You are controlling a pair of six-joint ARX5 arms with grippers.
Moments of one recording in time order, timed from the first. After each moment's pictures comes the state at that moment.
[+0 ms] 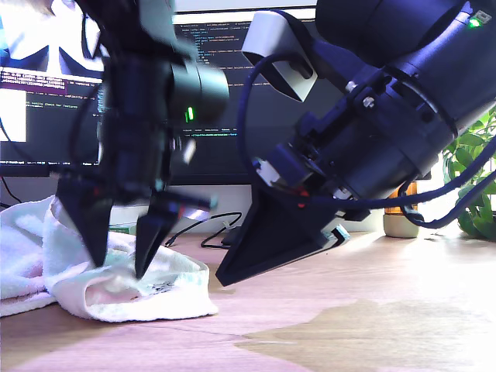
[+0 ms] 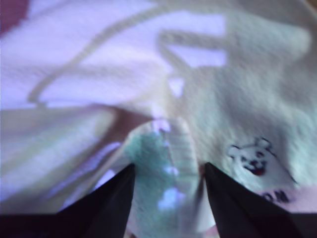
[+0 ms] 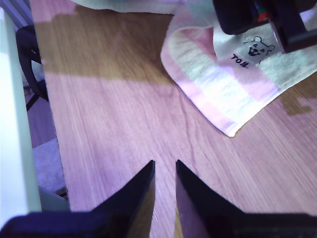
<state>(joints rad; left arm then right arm) -0.67 1.93 1.35 -0.93 -0.38 -0.48 0.85 1.43 0.57 0.11 -0.30 -0.16</state>
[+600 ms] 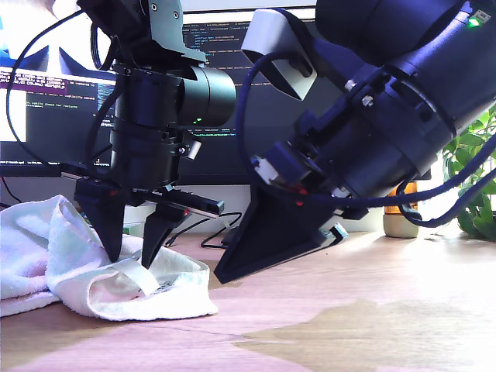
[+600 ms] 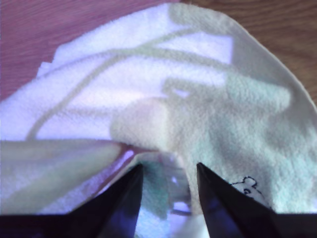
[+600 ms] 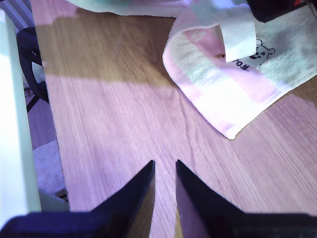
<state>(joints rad) -0.67 1.93 1.37 -0.87 -0.40 -0.49 0.85 1.43 0.57 0.11 -0.30 -0.16</state>
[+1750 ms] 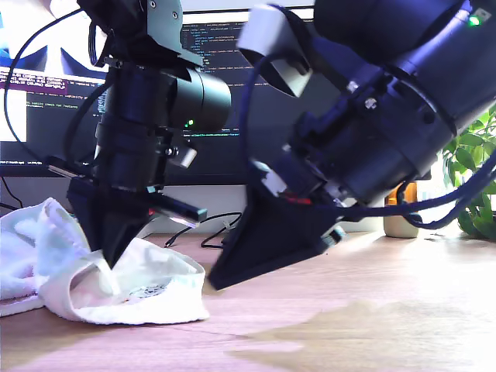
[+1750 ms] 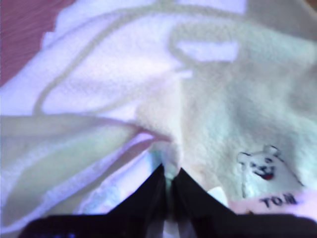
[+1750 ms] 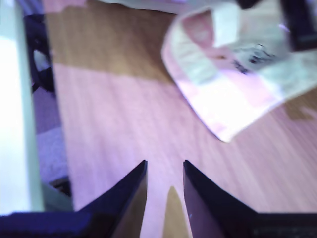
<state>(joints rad) -0.67 1.91 1.37 -0.98 -0.38 -0.40 0.89 1.43 0.57 0.11 -0.30 -0.24</state>
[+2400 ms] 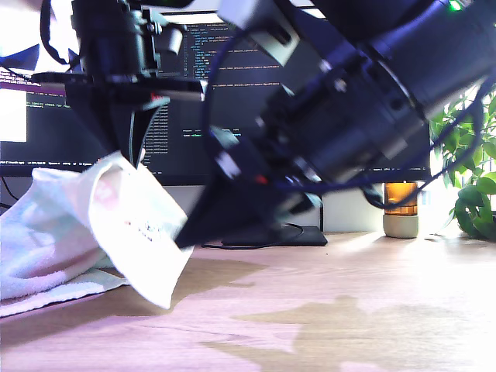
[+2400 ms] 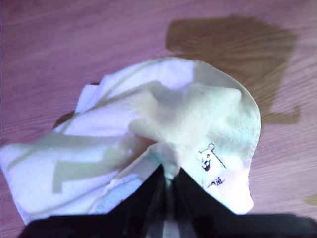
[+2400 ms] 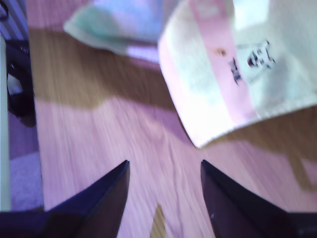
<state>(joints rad) -0.67 1.62 1.38 -0.96 -0.30 -0.39 0.93 1.43 0.59 0.25 -0.20 -0.24</state>
